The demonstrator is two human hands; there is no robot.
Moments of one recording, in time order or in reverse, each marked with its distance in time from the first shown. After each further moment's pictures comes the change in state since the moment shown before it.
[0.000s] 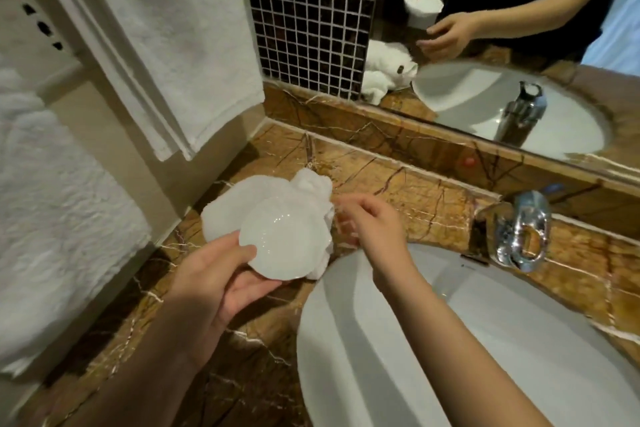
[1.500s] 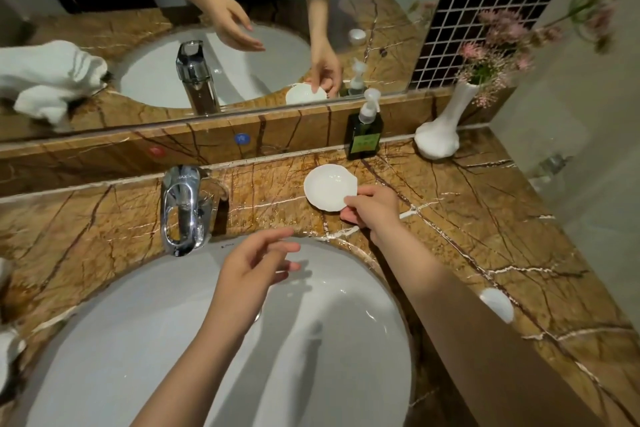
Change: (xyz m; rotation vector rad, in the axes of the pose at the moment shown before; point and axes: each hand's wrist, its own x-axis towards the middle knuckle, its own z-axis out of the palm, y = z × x) left_hand -0.041 -0.179 0.319 0.609 -0.637 0.078; right_hand -0.013 0.110 -0.402 0.205 0.715 0.390
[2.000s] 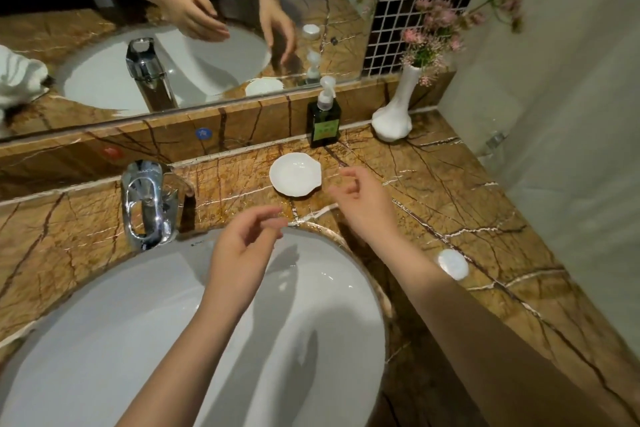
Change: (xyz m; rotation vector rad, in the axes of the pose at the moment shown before) left_hand 0.001 -0.002 0.016 0.102 -0.062 0.223; right_hand -0.064 0.006 -0.040 -0.444 0.071 -0.440
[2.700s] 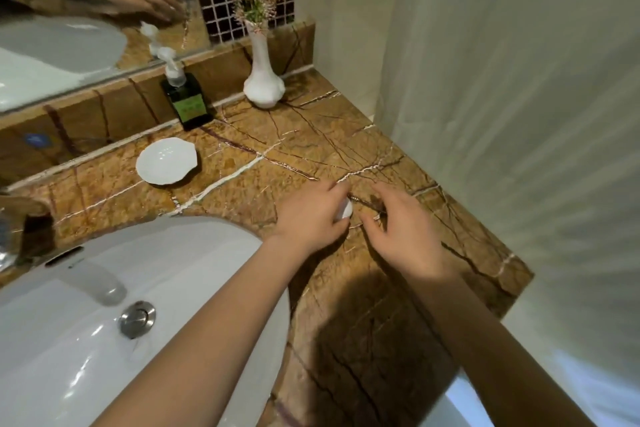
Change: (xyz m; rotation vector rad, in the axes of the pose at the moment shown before) left_hand -0.001 -0.025 0.220 1.083 -0.611 0.752; right_hand -0.122 0.132 -0.139 -0.540 0.240 0.014
